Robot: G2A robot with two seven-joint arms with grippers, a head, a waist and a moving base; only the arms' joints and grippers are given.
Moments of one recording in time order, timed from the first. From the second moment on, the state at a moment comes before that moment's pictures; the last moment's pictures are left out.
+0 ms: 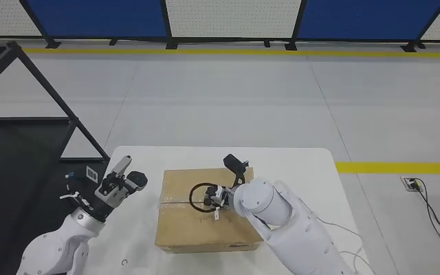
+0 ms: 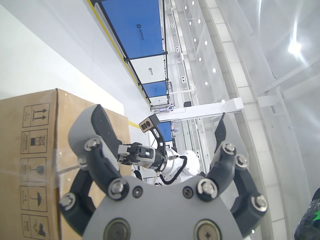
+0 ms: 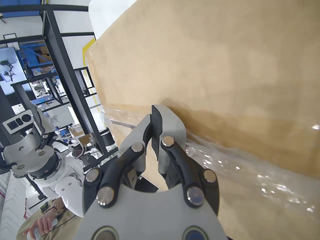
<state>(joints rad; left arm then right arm) 1.21 -1.07 -1.65 -1.76 -0.44 -0.02 -0.54 -0.59 -1.43 0.89 -1.46 -0.19 0.83 0.75</state>
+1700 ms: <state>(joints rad) 1.16 -1.07 -1.60 -1.76 -0.40 0.01 -0.56 -0.93 -1.29 1.26 -1.74 -0.27 0.89 0.74</state>
